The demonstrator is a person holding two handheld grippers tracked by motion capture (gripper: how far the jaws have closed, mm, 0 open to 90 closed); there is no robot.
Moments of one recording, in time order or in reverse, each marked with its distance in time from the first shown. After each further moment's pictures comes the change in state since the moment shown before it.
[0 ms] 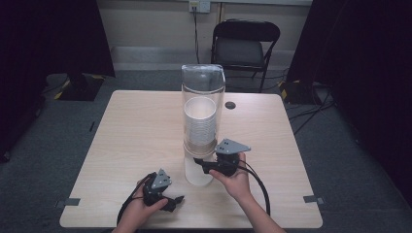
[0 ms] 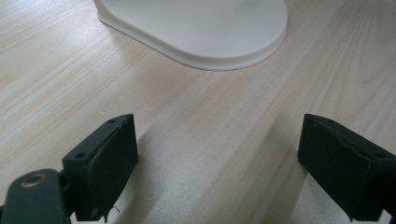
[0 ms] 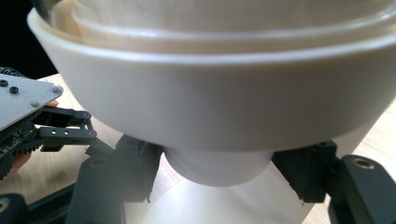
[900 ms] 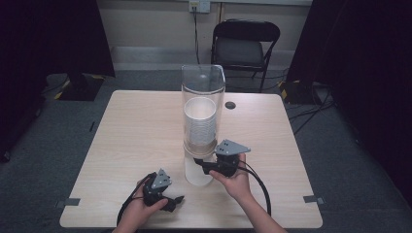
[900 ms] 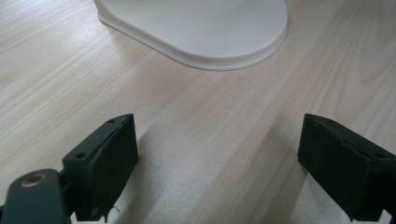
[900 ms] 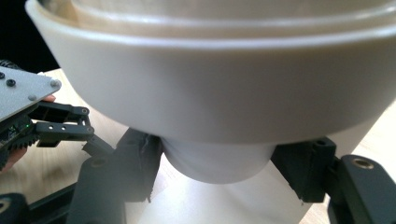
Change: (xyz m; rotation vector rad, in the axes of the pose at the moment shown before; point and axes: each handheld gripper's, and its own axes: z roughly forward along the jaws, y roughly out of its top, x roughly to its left) left arm 0.000 0.000 0.000 0.000 0.000 0.001; right arm 0.000 -0.002 0.000 0.000 -0.001 -0.022
